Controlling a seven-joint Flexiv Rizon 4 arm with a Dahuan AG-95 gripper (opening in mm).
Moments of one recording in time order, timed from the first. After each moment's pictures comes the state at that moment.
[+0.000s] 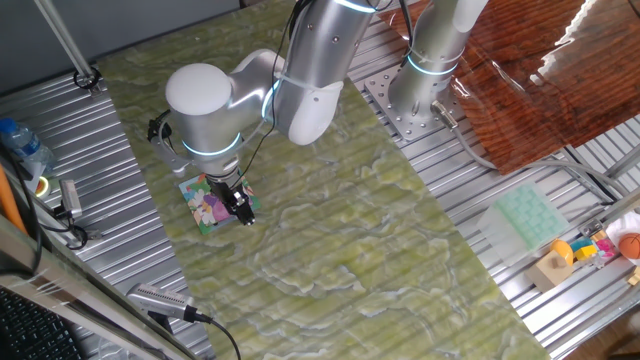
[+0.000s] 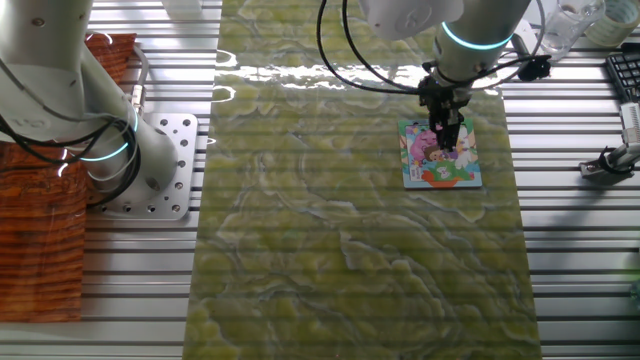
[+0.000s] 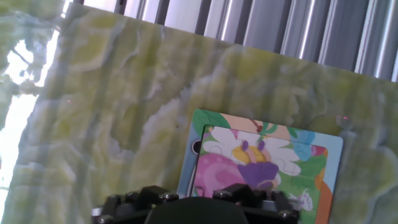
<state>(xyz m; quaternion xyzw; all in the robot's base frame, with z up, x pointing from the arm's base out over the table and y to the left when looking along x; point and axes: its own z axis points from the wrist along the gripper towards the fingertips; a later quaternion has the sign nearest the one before) 0.577 0.082 0.011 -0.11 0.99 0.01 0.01</state>
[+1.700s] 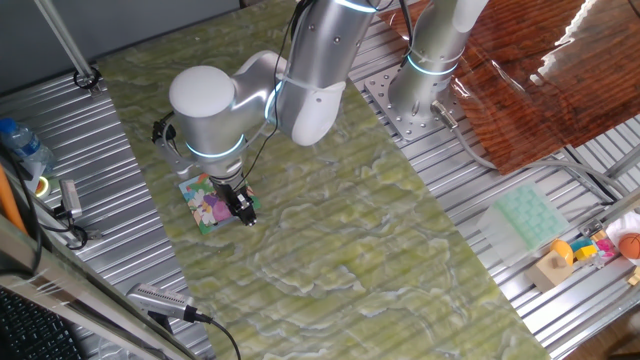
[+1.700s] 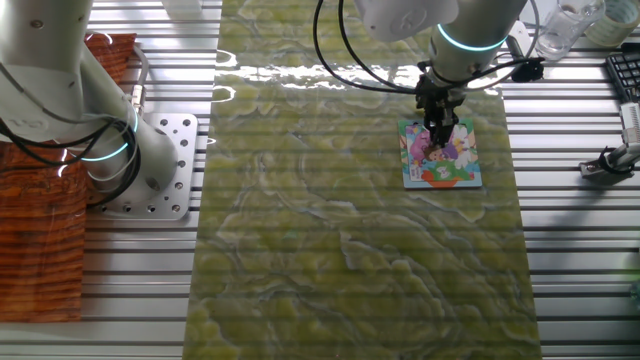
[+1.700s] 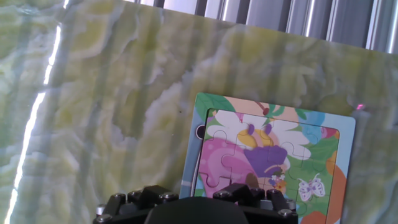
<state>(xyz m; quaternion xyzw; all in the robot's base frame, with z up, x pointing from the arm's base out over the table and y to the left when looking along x) 0.571 0.087 0.005 -0.10 0.99 0.01 0.01</state>
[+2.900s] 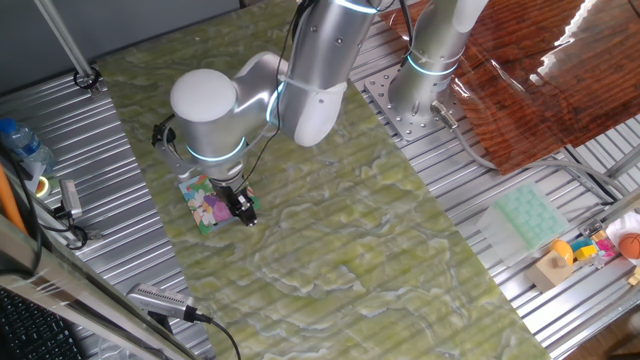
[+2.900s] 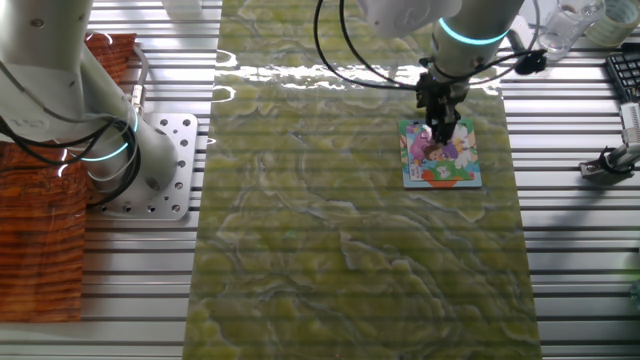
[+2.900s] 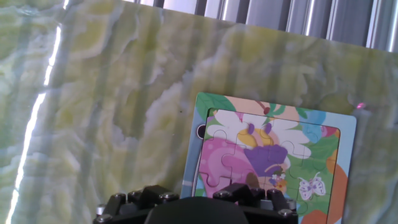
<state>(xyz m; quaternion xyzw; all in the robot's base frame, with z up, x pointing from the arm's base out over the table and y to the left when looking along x) 0.572 0.088 0.016 -0.12 0.99 0.00 0.00</state>
